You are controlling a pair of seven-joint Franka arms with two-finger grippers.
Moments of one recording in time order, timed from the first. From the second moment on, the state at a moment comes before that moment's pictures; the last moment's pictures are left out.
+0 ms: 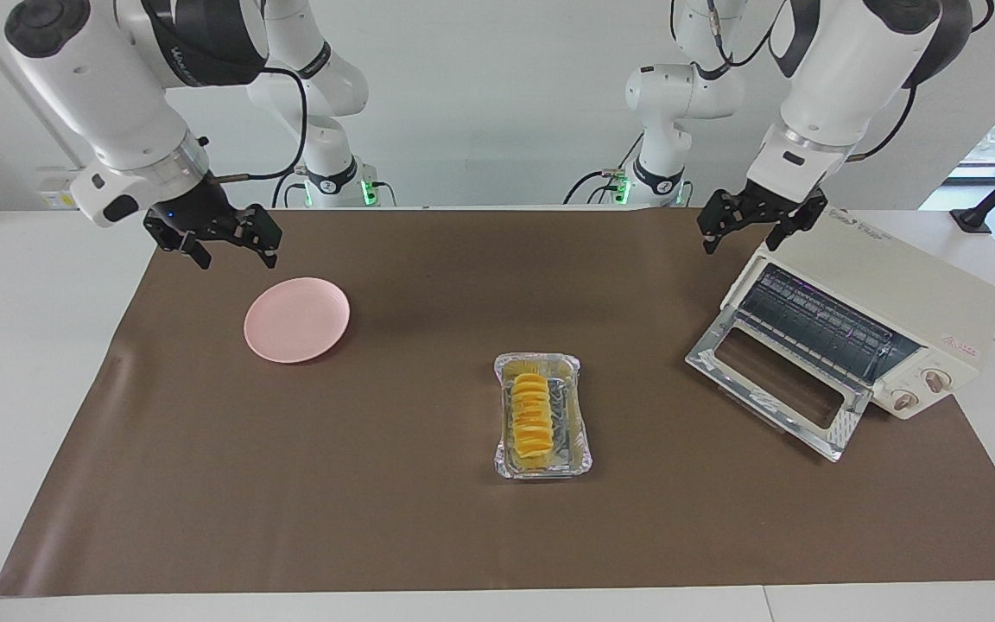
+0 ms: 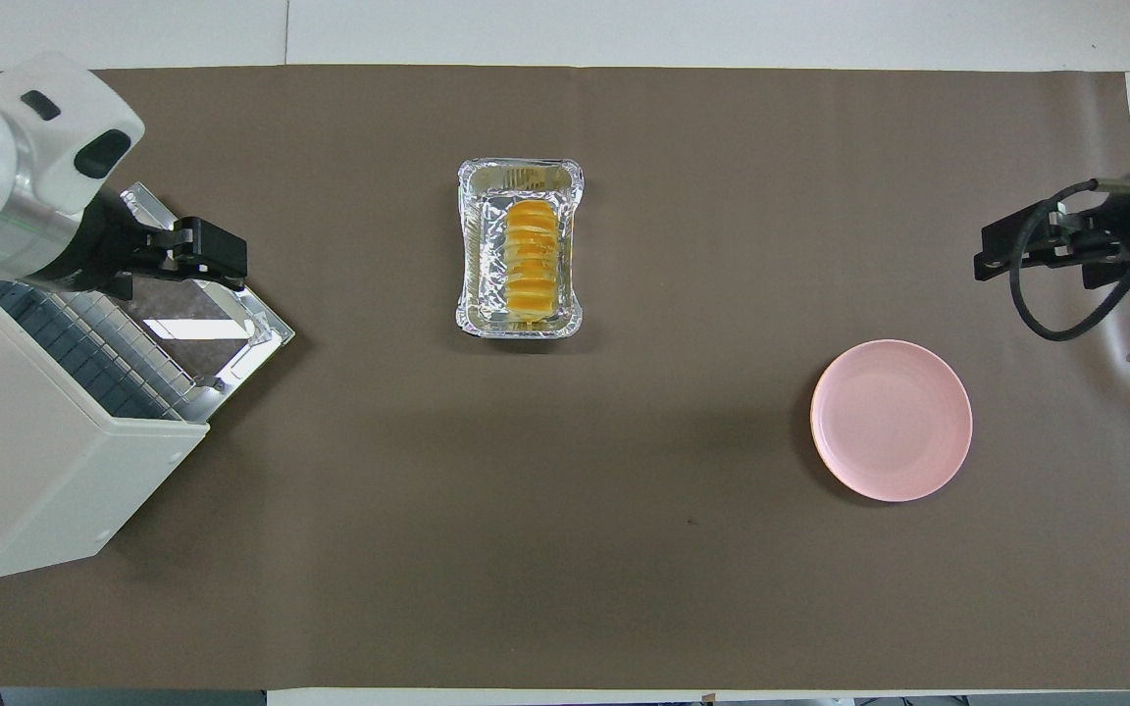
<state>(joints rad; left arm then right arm) -0.20 0.12 -0.08 -1.47 -0.03 1.56 -0.27 -0.10 0.09 0.09 -1.50 0.06 1.52 0.10</state>
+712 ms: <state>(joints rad) -0.59 0.72 -0.03 -1.03 0.01 1.79 -0.66 -0.13 0.08 0.10 -1.52 0.00 1.52 0.09</state>
